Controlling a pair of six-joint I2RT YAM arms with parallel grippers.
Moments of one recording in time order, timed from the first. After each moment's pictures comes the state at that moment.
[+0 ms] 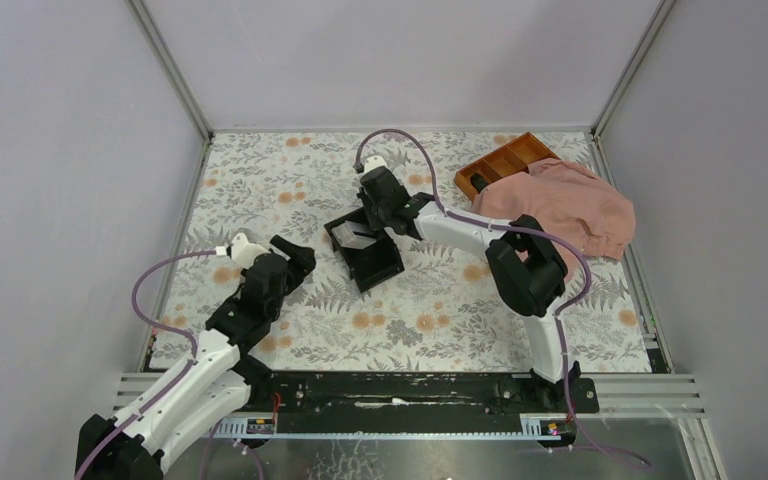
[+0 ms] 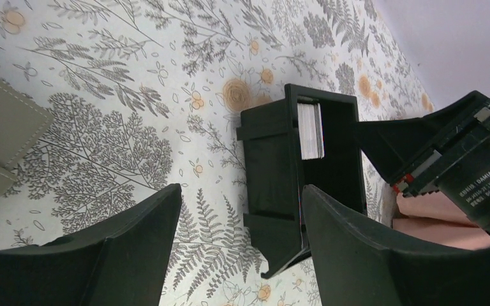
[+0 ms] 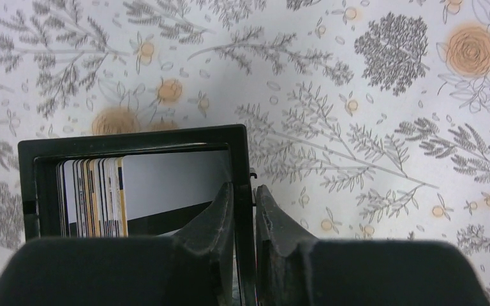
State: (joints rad) left arm -0.50 0.70 0.39 -0.21 -0.45 -1.02; right arm 0.79 2.06 1.54 -0.22 0.22 0.22
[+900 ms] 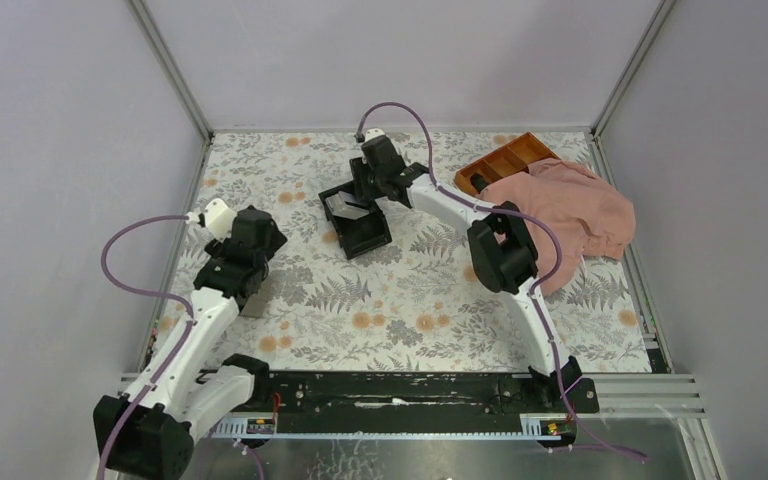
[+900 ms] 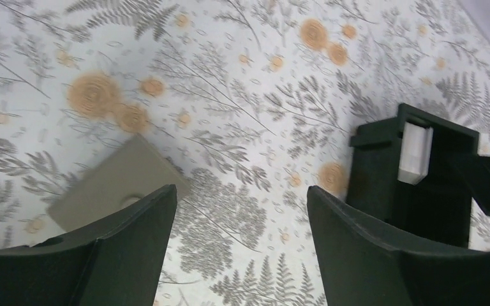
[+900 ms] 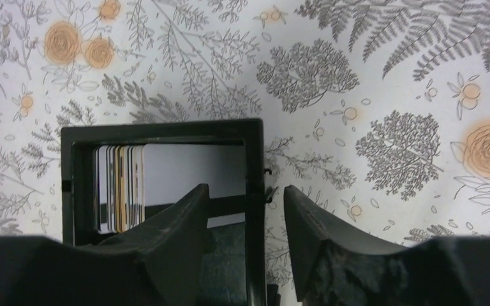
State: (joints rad) left arm -0.28 0.93 0.73 -0.52 -0.58 -0.85; right arm 0.69 2.36 2.01 -0.34 0.08 0.29
